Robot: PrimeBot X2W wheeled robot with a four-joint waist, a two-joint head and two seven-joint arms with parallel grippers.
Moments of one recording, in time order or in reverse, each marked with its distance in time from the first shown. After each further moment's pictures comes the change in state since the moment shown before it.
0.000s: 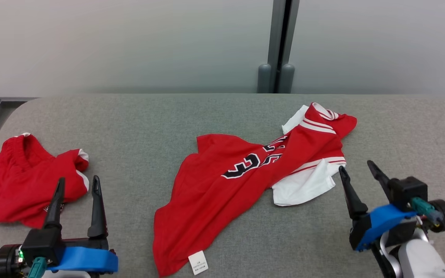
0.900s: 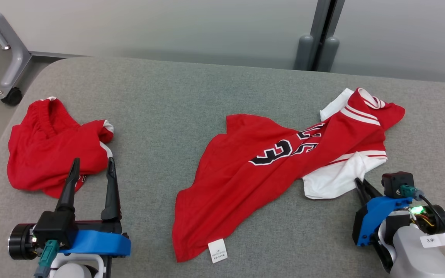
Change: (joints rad) left arm -0.083 -0.063 0.003 0.021 0.047 -0.052 0.000; right arm -0.332 -0.057 0.029 0.705 0.000 0.000 -0.096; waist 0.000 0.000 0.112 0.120
